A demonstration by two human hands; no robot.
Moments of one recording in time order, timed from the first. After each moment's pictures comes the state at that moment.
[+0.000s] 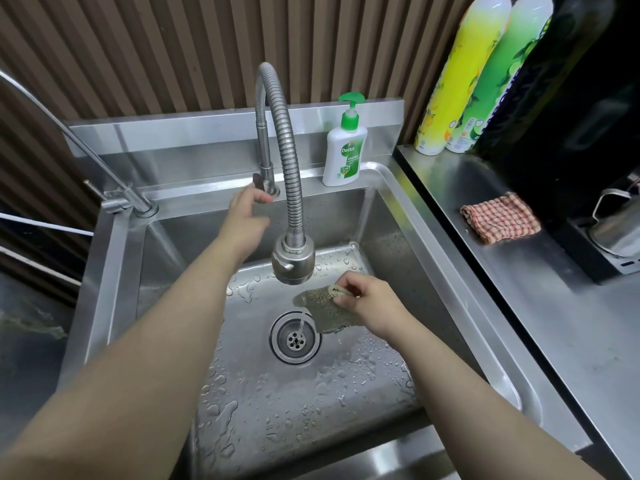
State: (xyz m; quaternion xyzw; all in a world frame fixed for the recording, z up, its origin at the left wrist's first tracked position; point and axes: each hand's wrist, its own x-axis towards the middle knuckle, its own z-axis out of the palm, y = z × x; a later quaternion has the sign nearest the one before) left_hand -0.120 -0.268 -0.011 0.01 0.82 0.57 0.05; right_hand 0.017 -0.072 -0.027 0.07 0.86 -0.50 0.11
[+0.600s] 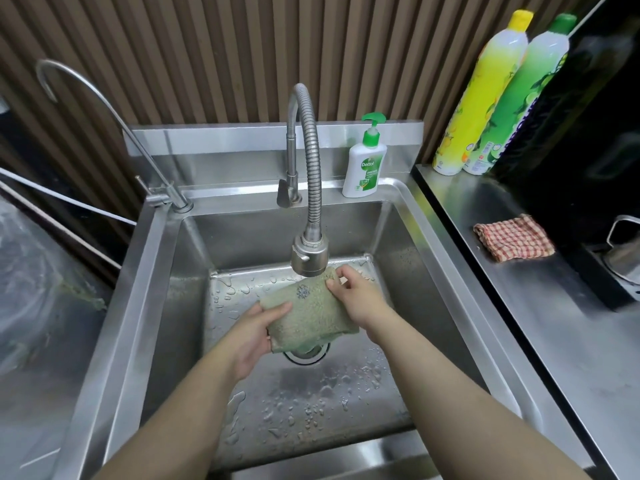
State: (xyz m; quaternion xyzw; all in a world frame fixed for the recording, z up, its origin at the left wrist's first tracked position) left_hand 0.024 -0.292 -0.061 -0.15 0.56 0.76 0.28; right_hand 0.005 -0.101 -0.031 0.14 0.81 -0.54 0.16
